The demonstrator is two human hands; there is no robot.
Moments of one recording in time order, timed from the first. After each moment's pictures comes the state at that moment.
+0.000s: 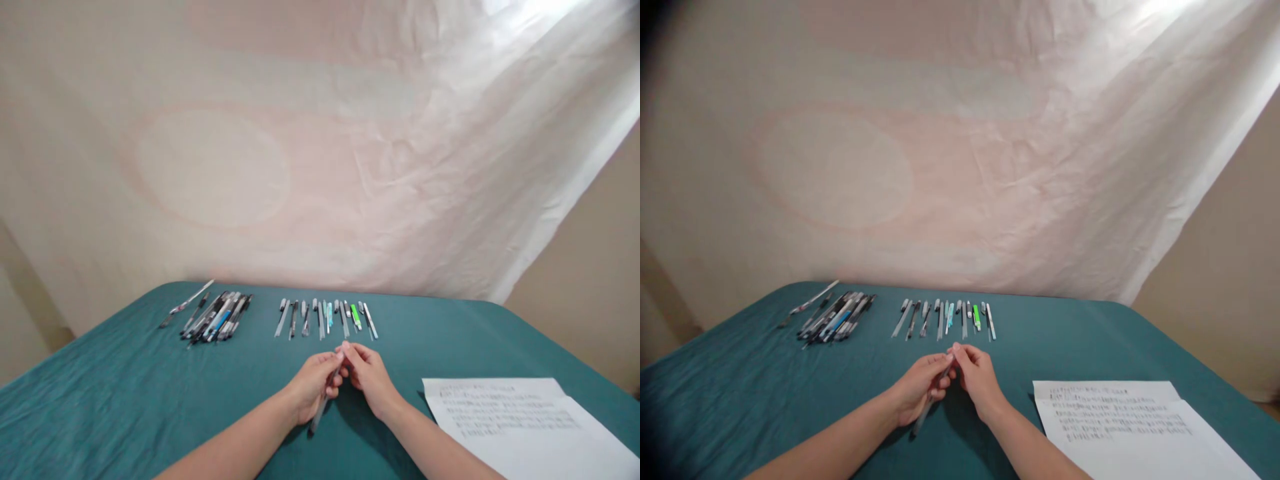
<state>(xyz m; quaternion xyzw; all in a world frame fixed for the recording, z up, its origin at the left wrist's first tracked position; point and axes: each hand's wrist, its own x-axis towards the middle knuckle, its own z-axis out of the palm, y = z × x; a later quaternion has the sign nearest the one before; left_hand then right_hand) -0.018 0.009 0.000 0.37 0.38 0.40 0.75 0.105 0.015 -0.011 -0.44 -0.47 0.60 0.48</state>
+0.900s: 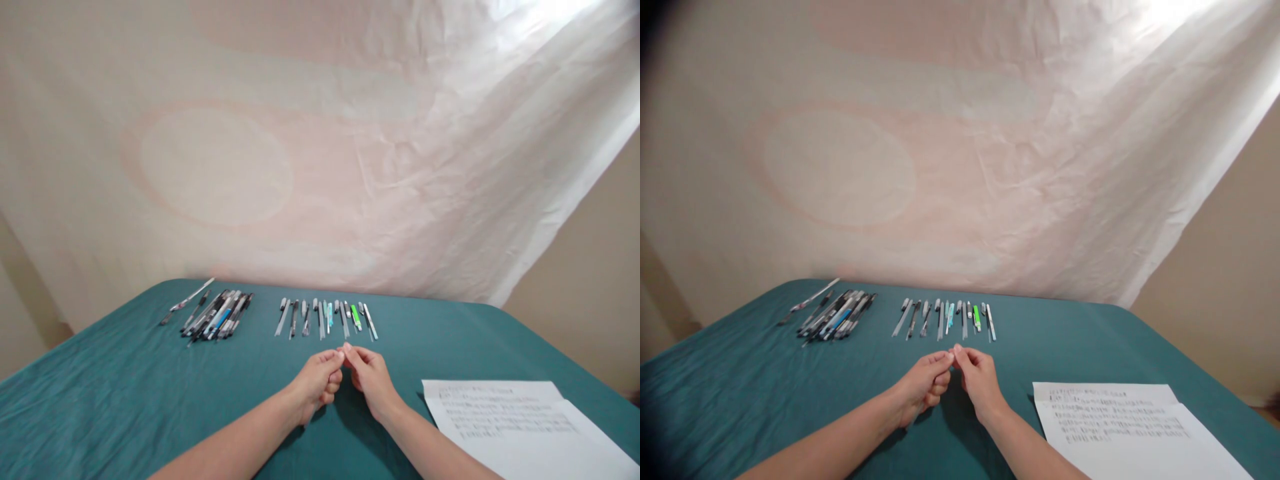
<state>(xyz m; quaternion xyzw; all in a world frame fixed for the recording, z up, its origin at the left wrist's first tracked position) -0.019 0.008 0.009 0.38 0.42 0.33 0.75 0.104 0.013 -0.012 -0.46 -0.47 0.56 0.51</state>
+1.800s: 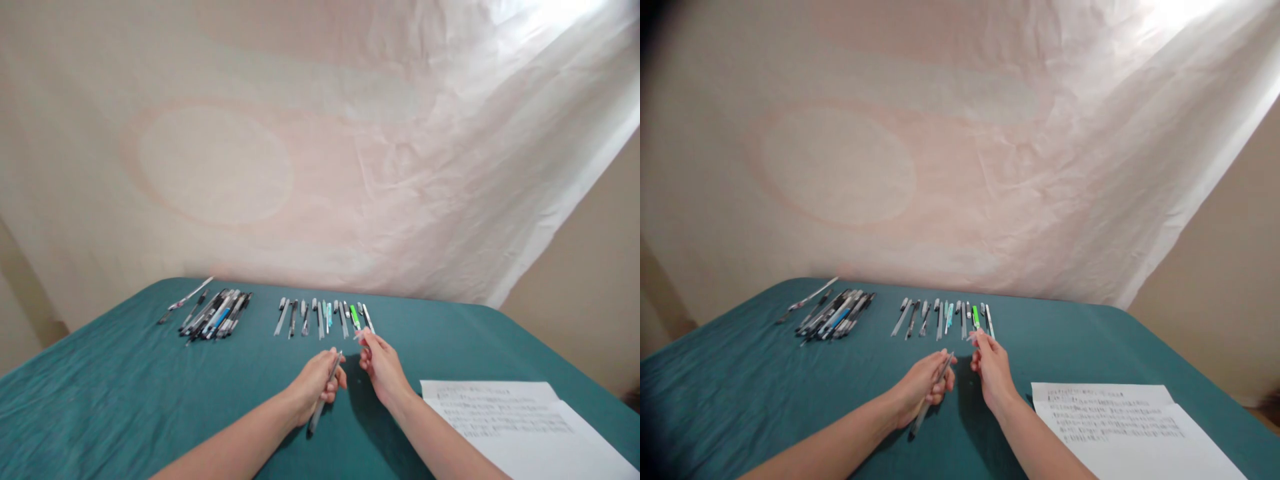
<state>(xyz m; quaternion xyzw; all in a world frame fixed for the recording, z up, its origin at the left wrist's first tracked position) -0.019 0.005 0.005 0.38 0.43 0.37 0.73 0.120 0.032 -0.004 -0.45 -0.34 0.56 0.61</state>
